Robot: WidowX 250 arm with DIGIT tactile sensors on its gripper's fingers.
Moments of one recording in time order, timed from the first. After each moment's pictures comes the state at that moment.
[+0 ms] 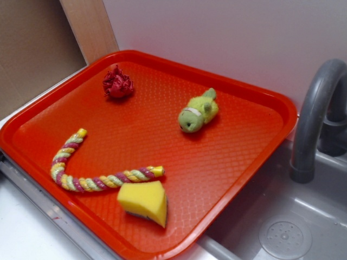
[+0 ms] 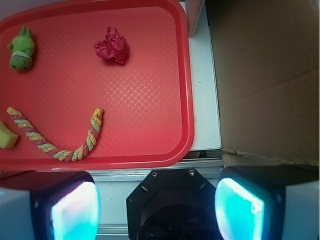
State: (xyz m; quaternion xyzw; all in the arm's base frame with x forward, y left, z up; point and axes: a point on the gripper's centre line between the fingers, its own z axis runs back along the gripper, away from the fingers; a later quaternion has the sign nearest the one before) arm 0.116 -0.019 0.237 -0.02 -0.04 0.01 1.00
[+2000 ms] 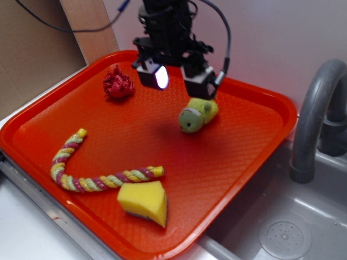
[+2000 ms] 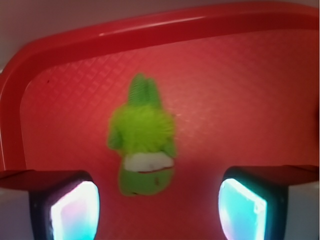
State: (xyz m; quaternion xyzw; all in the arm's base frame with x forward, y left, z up) arm 0.275 -0.259 0.090 -0.03 -0.03 0.07 1.00
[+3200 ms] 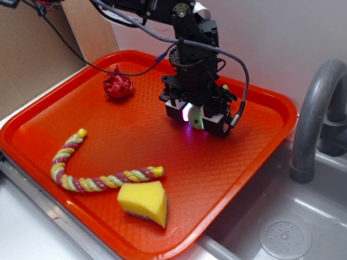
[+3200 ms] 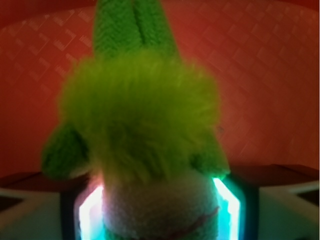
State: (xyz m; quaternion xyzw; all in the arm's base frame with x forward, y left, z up) arm 0.278 -0.265 0.029 0.03 -0.02 0.04 1.00
